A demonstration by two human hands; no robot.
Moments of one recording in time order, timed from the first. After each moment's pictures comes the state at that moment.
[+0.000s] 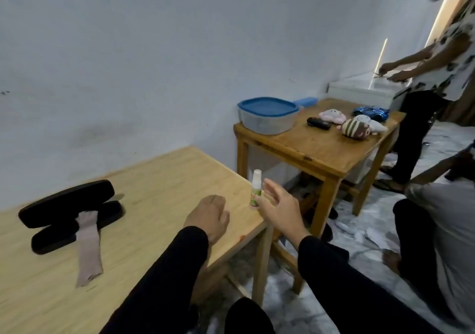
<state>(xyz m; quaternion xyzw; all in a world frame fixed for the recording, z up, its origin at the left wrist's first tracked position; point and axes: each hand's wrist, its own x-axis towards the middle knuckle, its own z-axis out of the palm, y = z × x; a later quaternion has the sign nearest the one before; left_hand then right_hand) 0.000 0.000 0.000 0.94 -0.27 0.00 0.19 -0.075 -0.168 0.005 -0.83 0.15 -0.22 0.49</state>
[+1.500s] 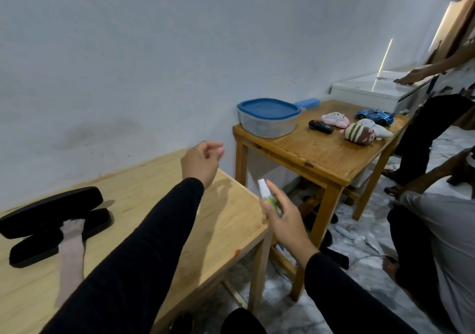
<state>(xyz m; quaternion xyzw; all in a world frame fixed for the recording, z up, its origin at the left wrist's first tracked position) 0.045 -0.034 0.096 0.79 -0.13 0.06 0.59 -0.070 -0.188 -0.004 -0.82 0.08 -0.22 0.53</state>
